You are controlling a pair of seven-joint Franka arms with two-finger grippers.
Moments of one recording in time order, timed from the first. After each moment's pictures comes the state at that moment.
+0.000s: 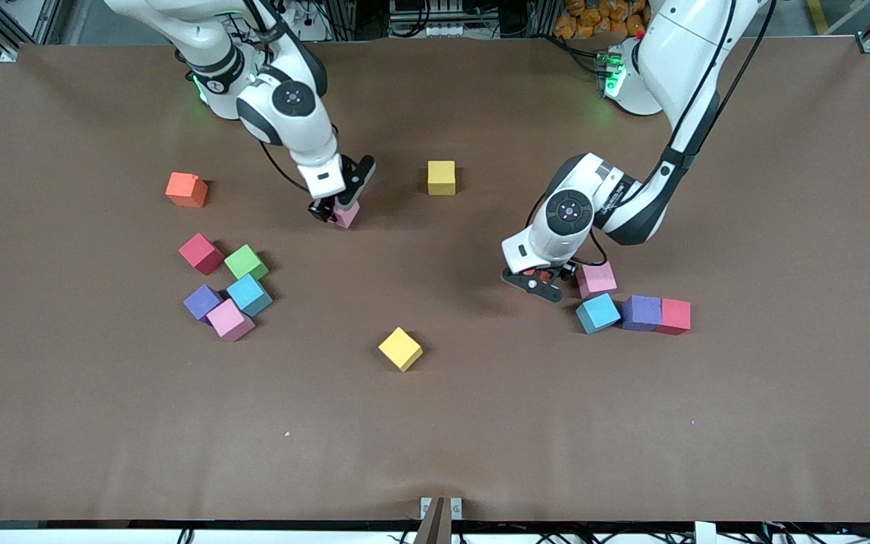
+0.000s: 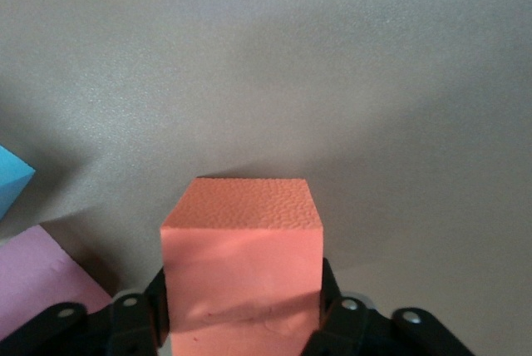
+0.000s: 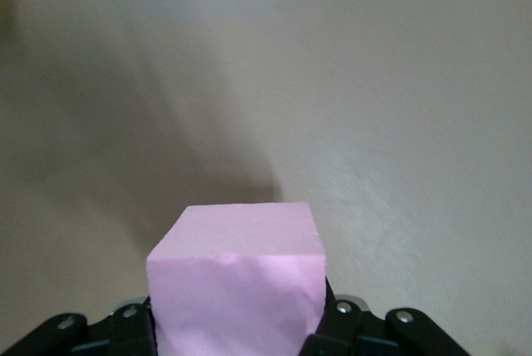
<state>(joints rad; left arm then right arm) -0.34 0.52 -0.24 -1.98 0.14 2.38 -0.20 0.20 0.17 0.51 -2.55 -0.36 2.74 -0.16</state>
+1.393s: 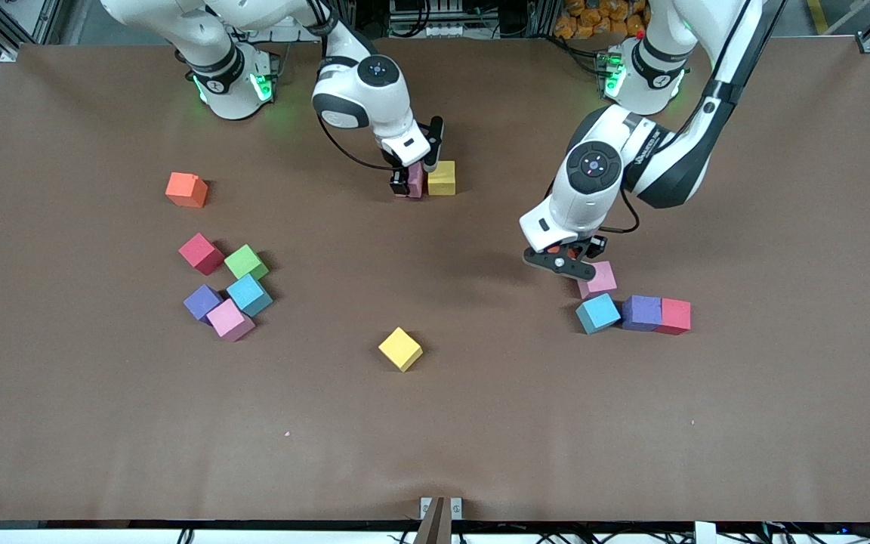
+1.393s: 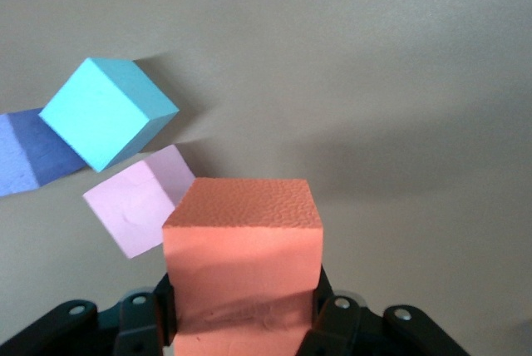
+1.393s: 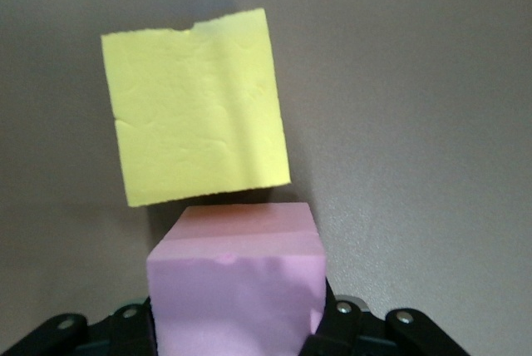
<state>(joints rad) -0.33 0.27 -0.23 -2.00 0.14 2.15 -0.28 0.48 0.39 0.50 -2.33 -0.47 2.71 -0.06</state>
